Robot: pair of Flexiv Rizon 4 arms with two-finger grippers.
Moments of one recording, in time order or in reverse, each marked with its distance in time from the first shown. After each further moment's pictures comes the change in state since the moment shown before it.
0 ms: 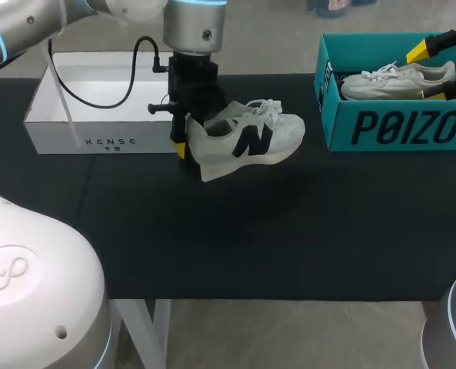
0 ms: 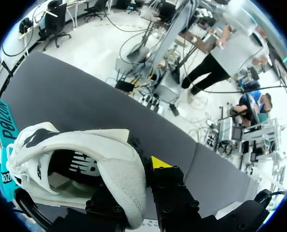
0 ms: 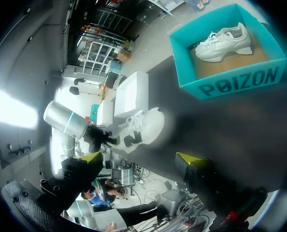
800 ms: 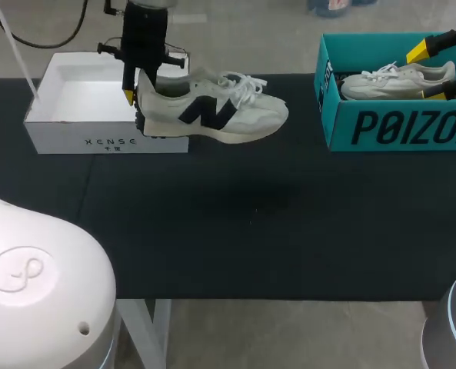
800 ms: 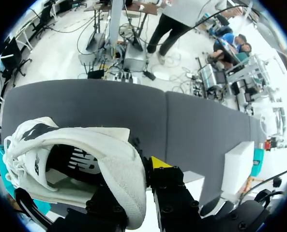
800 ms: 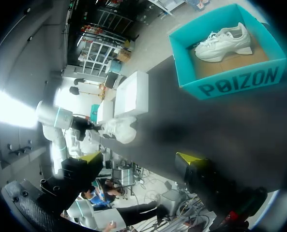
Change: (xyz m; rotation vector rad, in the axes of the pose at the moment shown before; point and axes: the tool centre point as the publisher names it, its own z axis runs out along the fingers) left arm 0.060 0.093 -0.079 -0.222 0.055 0.411; right arm 0.000 0.000 0.000 0.000 0.000 0.000
